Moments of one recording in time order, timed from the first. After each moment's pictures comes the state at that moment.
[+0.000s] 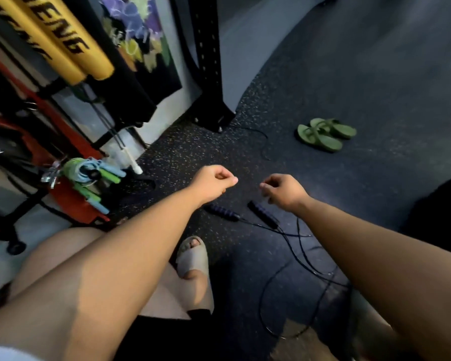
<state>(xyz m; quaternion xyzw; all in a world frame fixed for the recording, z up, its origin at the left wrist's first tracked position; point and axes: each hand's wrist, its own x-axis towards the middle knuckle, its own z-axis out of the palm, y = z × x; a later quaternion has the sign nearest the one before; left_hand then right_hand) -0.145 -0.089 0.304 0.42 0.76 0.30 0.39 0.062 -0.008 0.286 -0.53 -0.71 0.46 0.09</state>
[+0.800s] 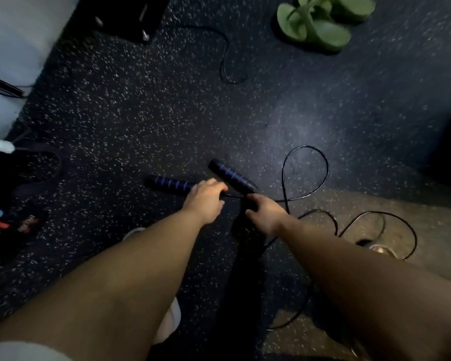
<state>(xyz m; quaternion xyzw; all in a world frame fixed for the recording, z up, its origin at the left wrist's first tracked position) -0.072 -0.003 0.010 0.62 0.70 -0.08 0.34 0.122 0.022 0.012 -0.58 -0.61 0.52 -0.15</state>
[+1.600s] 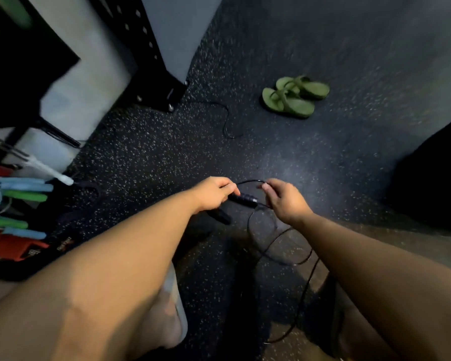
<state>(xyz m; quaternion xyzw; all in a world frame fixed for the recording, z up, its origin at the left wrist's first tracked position) -0.070 0.022 0.186 0.50 0.67 0.13 0.53 0.153 0.051 0.160 -0.56 -0.70 0.42 0.14</state>
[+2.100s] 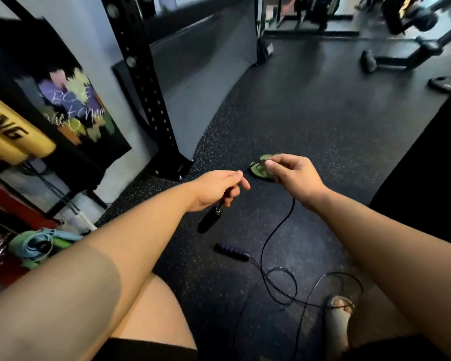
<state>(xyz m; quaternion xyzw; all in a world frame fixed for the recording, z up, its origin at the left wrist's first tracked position) -0.033 -0.013 0.416 0.55 0.54 0.28 0.57 0.182 0.034 0.412 -0.44 -0.65 0.47 0.41</state>
